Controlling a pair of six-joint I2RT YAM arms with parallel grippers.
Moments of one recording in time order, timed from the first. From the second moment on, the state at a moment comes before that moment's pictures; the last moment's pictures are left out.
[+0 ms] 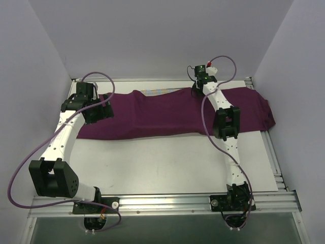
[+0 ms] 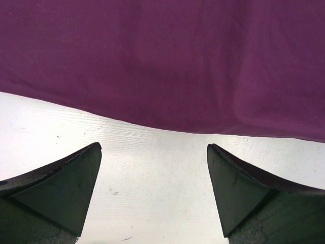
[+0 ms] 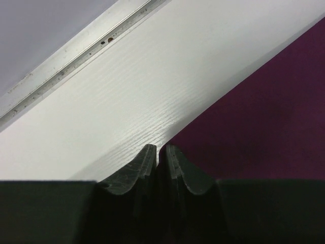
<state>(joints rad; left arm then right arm) -0.07 1.45 1.35 -0.84 0.00 -0.35 0.20 2.63 2.43 -0.63 0.35 0.70</state>
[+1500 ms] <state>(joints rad) 0.06 1.61 1.38 -0.85 0.29 -0.78 0.30 1.43 1.16 -0.71 0.14 0.62</state>
